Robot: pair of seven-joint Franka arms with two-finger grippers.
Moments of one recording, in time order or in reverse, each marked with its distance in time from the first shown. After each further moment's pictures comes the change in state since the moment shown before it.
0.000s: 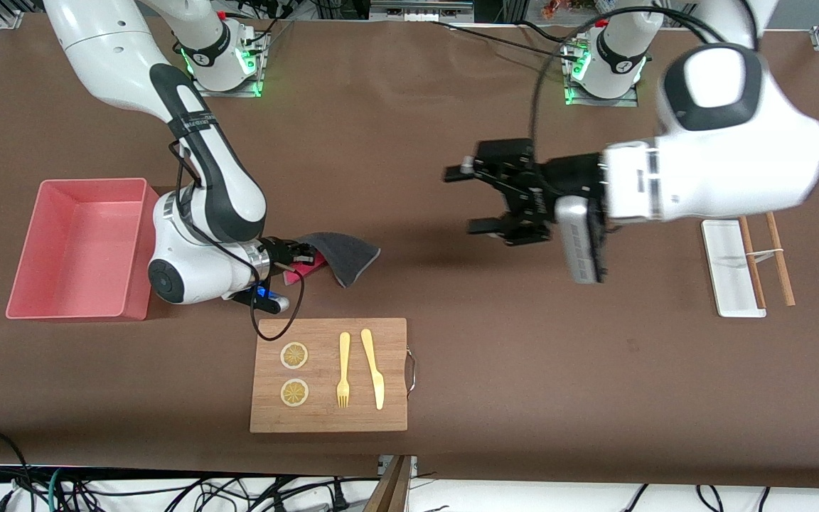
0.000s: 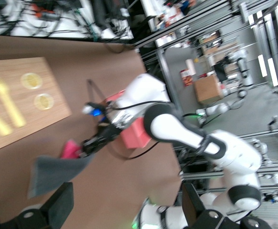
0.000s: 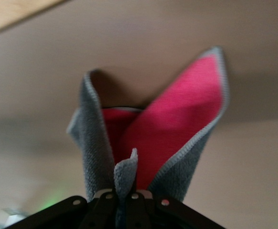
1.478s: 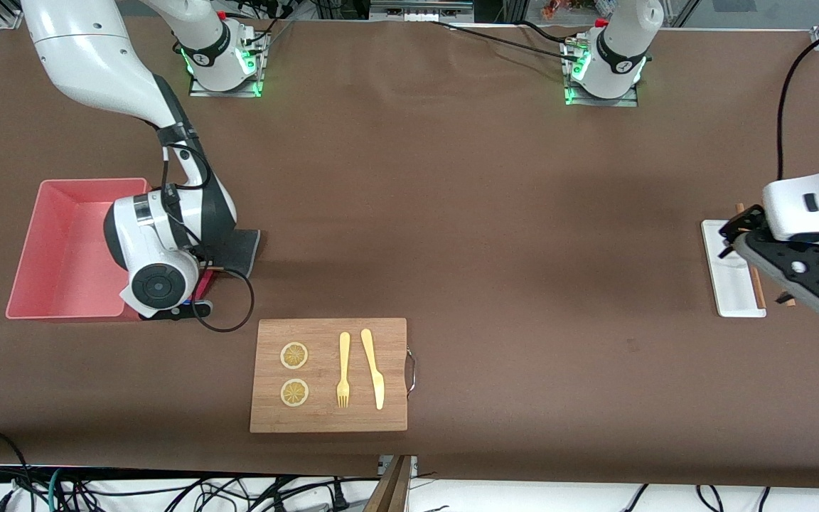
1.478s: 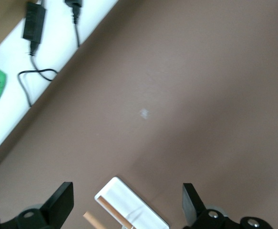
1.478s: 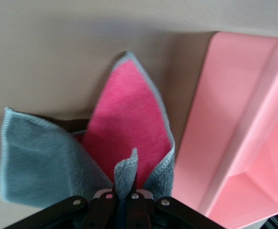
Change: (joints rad) left arm 0.177 -0.054 0.063 0.030 1.135 -0.095 0.440; right arm -0.008 -0.013 -0.100 0.002 -0.701 -0.107 -0.088
